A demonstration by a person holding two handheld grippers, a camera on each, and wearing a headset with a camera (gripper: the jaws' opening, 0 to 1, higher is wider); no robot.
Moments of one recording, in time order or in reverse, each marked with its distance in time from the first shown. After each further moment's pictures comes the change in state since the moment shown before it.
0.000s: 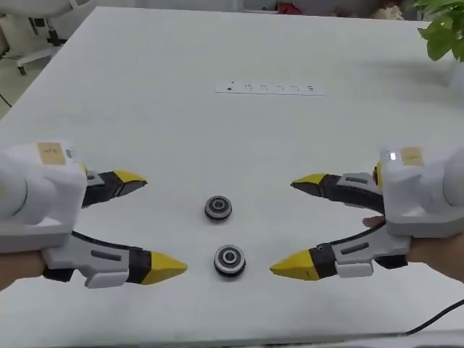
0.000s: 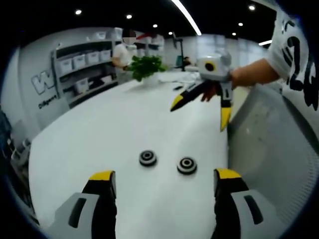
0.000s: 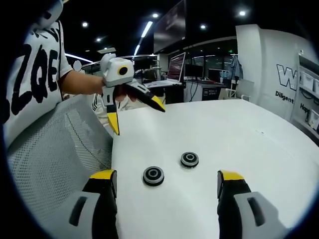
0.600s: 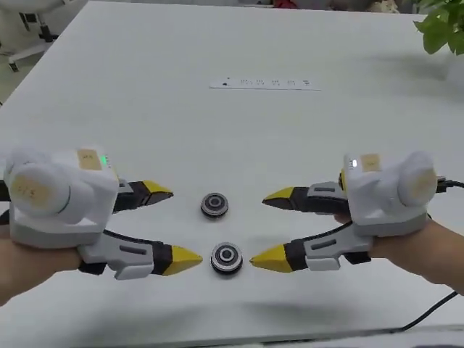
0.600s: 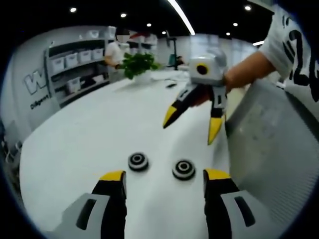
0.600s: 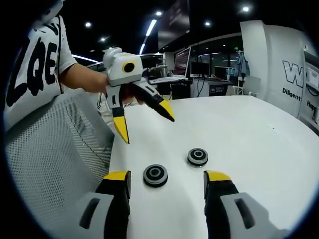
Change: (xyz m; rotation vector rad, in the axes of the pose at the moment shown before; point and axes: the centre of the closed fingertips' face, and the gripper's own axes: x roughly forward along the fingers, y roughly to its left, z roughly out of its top) left arm 0.036 -0.012 -0.007 0.016 0.005 -0.077; right arm 0.029 0.003 -0.018 0.018 0.005 0.072
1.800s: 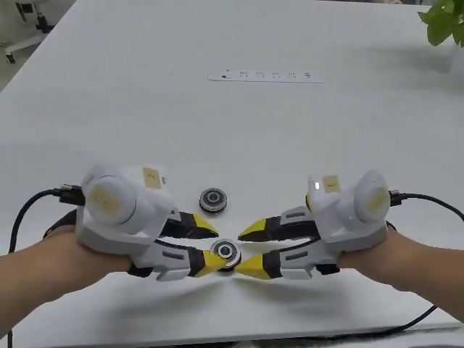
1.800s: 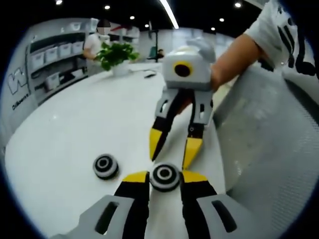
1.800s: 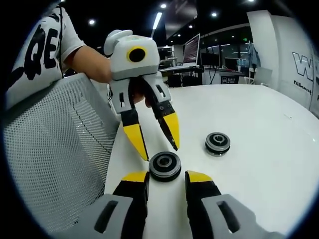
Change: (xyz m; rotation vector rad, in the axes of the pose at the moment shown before) left arm 0.052 -0.031 -0.015 0.021 0.062 -0.176; right arm 0.034 0.018 -0.033 0.005 0.069 0.101
